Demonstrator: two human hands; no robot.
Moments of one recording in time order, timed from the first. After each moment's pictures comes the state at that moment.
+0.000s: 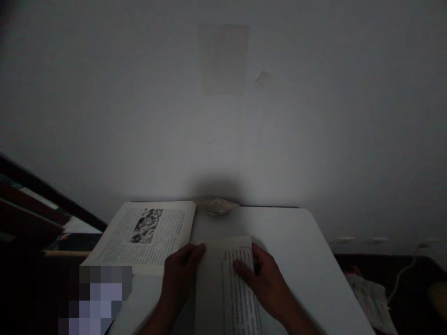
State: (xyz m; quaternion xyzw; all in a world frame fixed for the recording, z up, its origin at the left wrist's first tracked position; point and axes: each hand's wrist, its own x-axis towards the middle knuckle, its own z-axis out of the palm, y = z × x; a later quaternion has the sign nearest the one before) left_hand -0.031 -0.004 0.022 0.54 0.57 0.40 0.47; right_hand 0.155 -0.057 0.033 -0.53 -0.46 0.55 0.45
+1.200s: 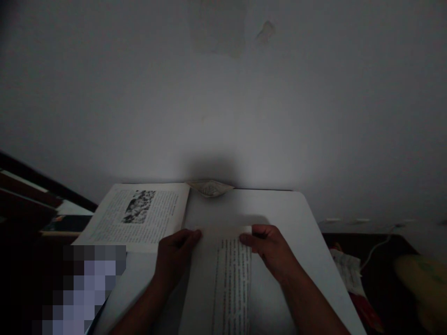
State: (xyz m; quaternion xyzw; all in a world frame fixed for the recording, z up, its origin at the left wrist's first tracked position) left_hand -0.029 -0.013 0.024 0.56 0.55 0.38 0.49; right_hand 0.184 -0.054 0.027 -0.51 -0.30 0.64 0.49
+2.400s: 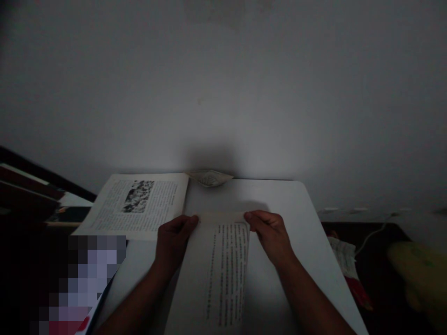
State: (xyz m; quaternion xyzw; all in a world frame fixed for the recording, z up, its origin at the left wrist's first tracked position) left_hand -0.028 -0.011 0.023 0.53 0.54 0.41 0.50; right_hand 0.186 -0.054 0.010 -0.56 -0.33 0.51 0.57
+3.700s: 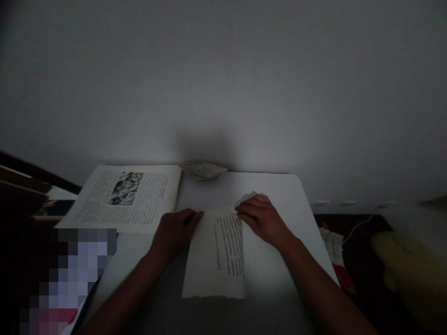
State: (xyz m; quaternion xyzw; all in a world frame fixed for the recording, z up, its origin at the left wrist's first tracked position) left_hand -0.025 0.000 0.014 0.80 0.52 0.19 0.23; right_hand 0.227 -0.037 -0.005 -0.50 -0.80 0.09 0.31
